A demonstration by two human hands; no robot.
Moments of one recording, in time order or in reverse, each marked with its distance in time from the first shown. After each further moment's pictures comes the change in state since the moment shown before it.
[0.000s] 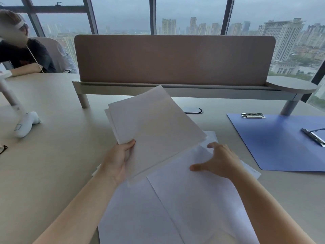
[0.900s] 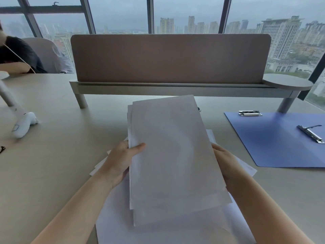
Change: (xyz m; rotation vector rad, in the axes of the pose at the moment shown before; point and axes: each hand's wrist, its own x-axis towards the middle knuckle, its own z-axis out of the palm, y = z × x) left_hand -0.014 -0.003 0.004 0.408 -0.128 0.110; right_hand -0.041 -0.004 -0.004 1.209 -0.239 -0.027
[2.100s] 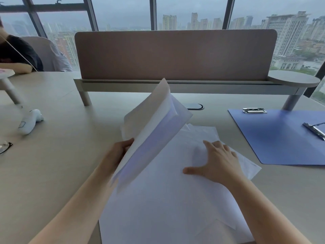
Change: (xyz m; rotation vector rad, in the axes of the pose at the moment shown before) left_hand 0.009 0.005 -0.018 -0.043 0.181 -0.240; right_hand 0.016 0.016 0.006 -1.477 0.191 -0.088
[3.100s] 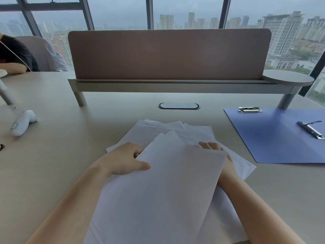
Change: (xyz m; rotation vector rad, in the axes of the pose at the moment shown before) left_hand -0.018 0.011 0.012 1.256 -0.217 0.247; right_hand 0.005 0.017 0.009 0.159 -0.004 -0.029
